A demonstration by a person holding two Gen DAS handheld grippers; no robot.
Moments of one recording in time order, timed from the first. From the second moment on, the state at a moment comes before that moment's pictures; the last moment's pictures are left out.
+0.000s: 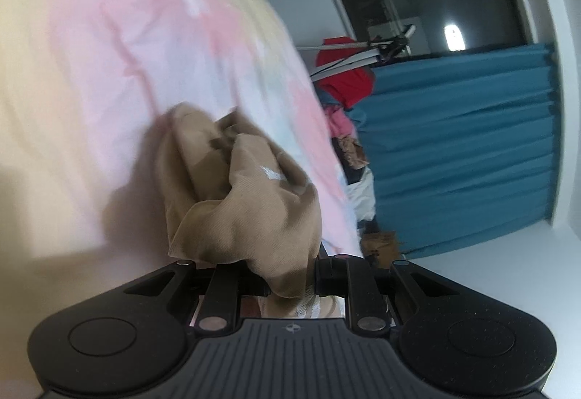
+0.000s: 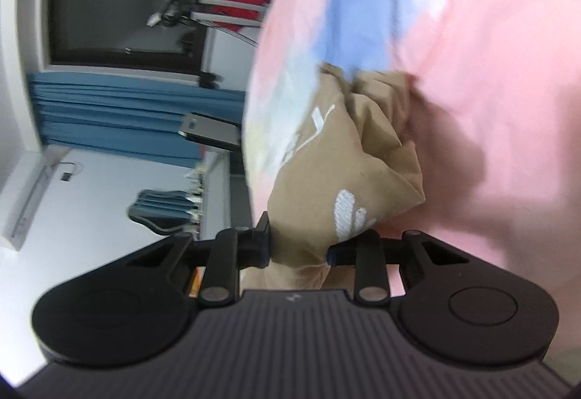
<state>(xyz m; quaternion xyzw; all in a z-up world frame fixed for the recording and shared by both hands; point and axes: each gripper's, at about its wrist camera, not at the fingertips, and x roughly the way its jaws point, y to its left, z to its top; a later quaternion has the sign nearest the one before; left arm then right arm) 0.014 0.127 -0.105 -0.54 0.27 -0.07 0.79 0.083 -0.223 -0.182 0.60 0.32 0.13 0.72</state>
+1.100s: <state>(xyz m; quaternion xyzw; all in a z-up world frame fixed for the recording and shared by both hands) 0.351 -0.284 -0.066 -0.25 0.35 -0.30 0.85 0.274 -0.521 -0.136 0.45 0.16 -0.11 0.87</state>
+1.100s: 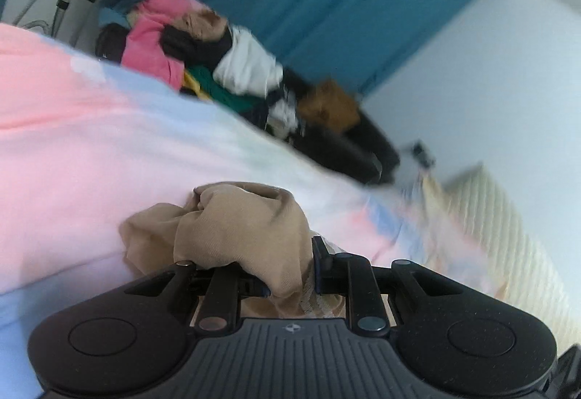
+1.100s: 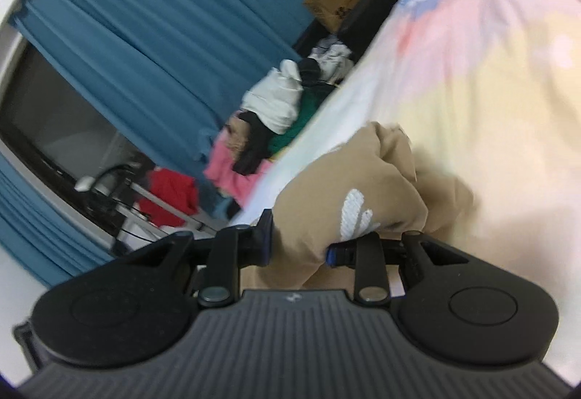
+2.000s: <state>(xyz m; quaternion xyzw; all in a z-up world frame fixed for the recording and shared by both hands) 0.220 -0.236 -0.020 -0.01 0.33 -0.28 0.90 0.146 -0.442 -0.104 0.34 0.28 -0.17 0.88</state>
